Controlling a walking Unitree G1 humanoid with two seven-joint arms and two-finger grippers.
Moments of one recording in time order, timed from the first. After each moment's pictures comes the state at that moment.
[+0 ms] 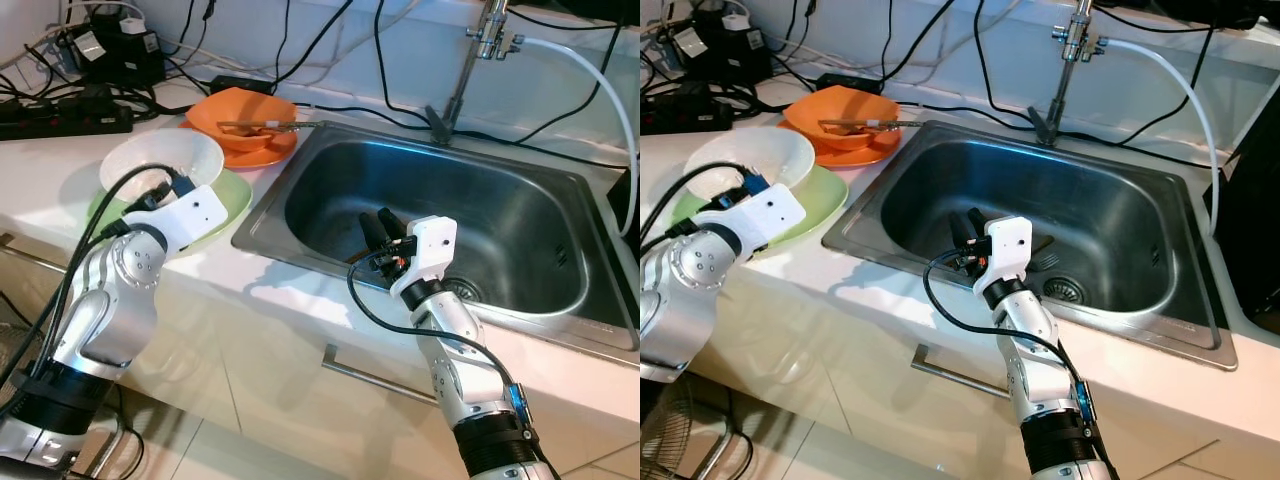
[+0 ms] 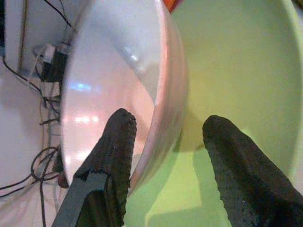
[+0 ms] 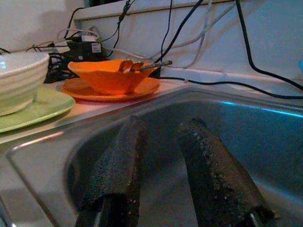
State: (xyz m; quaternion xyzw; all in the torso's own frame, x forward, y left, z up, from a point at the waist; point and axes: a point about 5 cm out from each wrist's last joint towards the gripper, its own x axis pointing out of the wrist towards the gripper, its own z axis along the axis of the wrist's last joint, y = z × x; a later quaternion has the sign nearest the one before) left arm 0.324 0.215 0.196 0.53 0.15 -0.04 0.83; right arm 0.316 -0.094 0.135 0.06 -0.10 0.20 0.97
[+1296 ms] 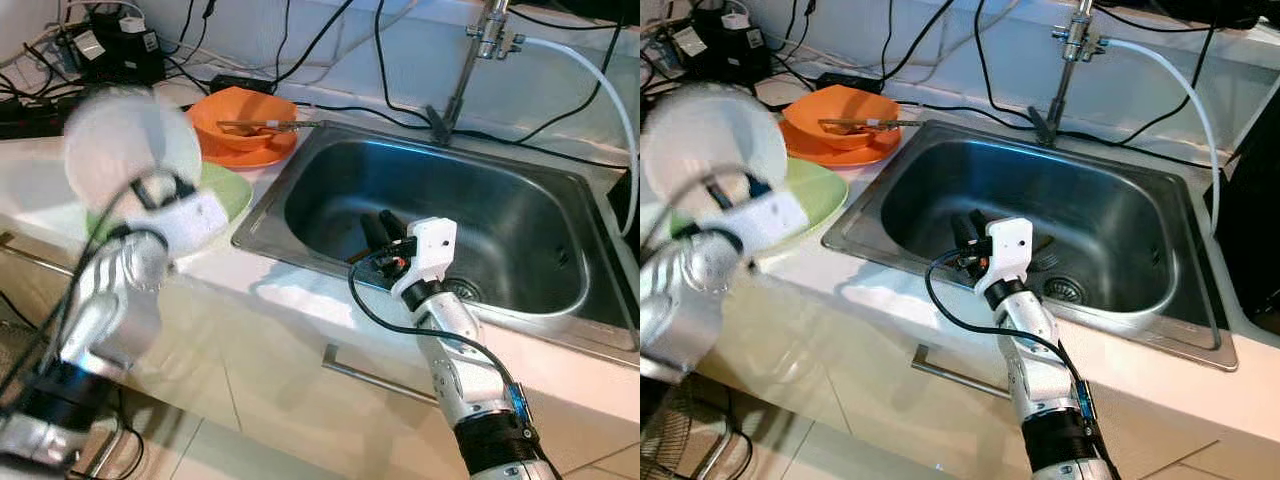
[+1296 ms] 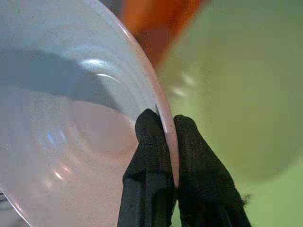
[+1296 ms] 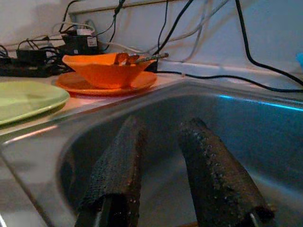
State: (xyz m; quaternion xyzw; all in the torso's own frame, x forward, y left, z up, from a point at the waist) left arm 0.331 0.215 0.210 0.58 0.09 0.01 0.81; right arm 0.318 -0.096 0.132 0.05 -0.09 0.19 0.98
